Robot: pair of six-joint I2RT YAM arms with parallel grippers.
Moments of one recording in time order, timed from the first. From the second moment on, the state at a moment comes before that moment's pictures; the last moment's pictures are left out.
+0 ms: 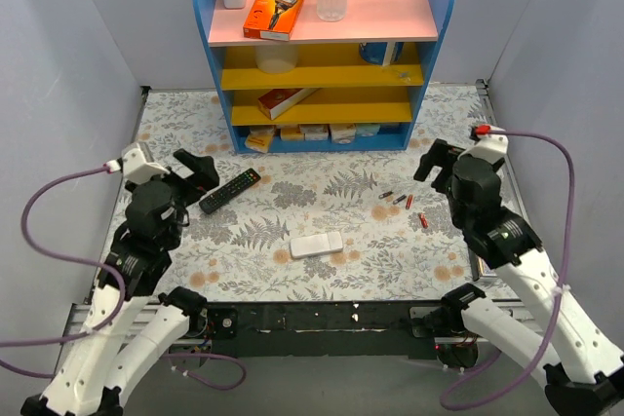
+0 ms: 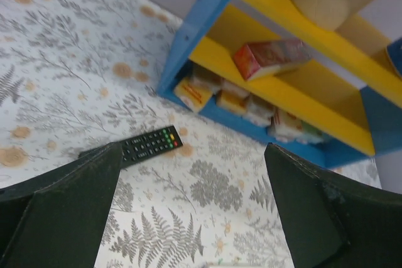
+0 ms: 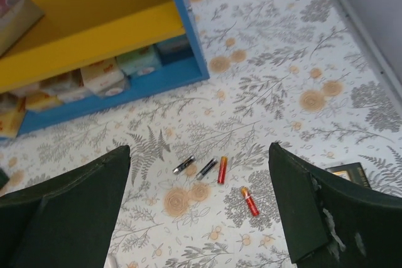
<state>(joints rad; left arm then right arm) -0.42 0.61 0.86 -0.48 -0.47 -0.63 0.53 0.78 0.89 -0.48 0.55 0.44</state>
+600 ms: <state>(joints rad) -0.42 0.26 0.84 -0.49 -0.75 -0.50 0.53 0.45 0.80 -0.48 0.62 0.25</state>
